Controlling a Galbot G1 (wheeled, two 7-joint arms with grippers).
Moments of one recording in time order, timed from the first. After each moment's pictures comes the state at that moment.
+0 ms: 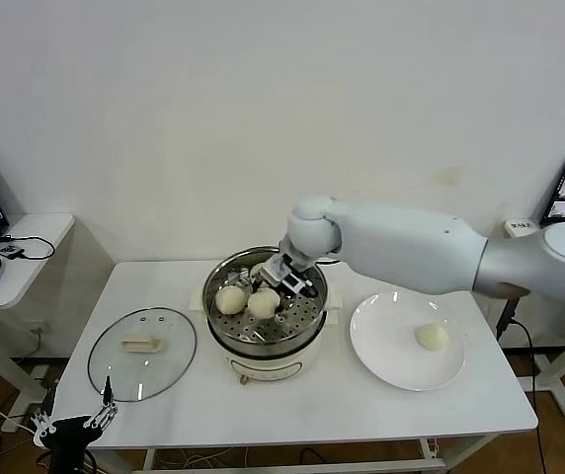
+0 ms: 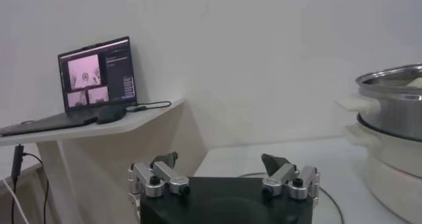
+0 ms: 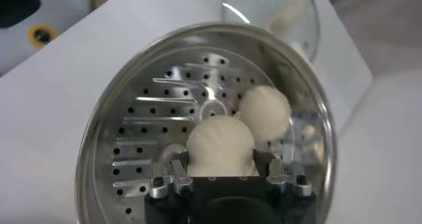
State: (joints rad) left arm 1.82 -1.28 -0.73 -2.06 -0.19 -0.11 -0.27; right arm 0.48 1.23 -1.26 1.32 0.06 0.05 -0.96
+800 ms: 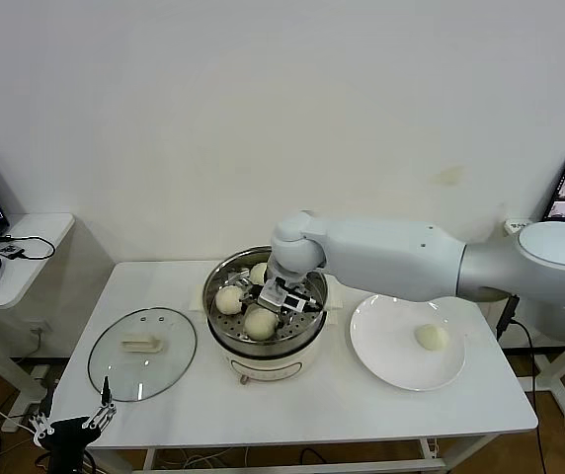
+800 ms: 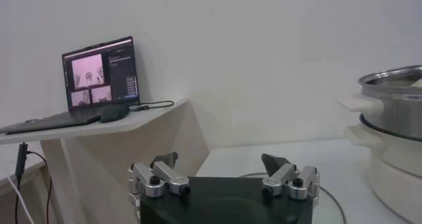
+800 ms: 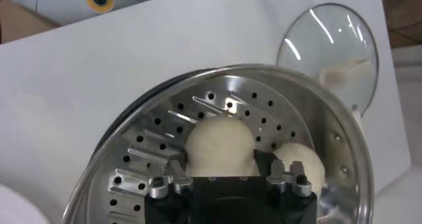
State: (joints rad) left arm 1.82 -1.29 -0.73 -2.06 -0.20 -0.12 -0.28; right arm 0.48 1.26 -1.30 1.33 -0.03 0.20 -0.96
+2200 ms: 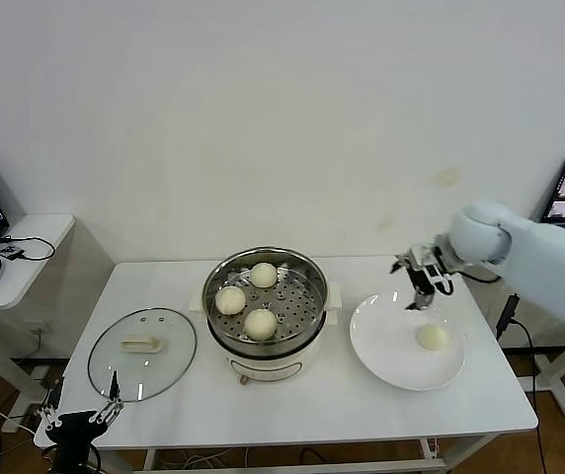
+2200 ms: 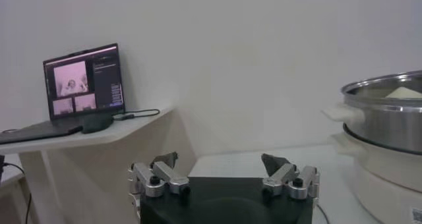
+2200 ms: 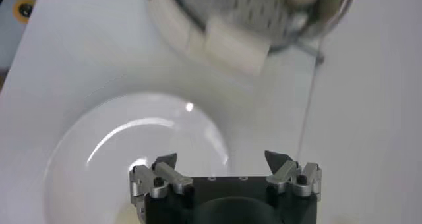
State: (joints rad) left arm 1.82 -1.25 -0.71 -2.07 -0.20 -0.11 -0.27; right arm 0.29 0.61 -1.02 1.42 0.00 -0.22 -1.01
